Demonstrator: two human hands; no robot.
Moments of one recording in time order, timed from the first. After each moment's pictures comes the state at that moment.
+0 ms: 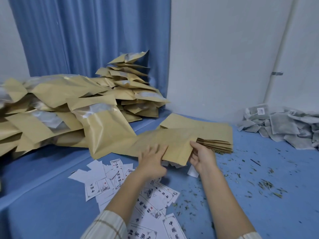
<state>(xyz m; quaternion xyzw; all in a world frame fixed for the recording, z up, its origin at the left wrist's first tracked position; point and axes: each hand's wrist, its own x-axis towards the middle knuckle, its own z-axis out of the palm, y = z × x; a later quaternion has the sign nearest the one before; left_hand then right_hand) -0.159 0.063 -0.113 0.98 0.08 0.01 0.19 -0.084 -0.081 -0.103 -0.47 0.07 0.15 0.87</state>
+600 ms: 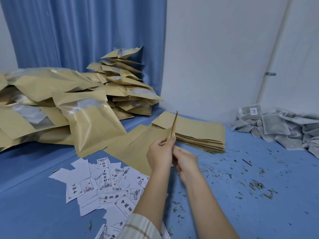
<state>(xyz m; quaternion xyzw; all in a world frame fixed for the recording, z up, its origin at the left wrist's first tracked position) -0.120 -0.007 -0.107 0.65 0.26 0.29 0.66 -0.096 -0.066 -0.122 -0.54 -0.02 0.14 0.83</state>
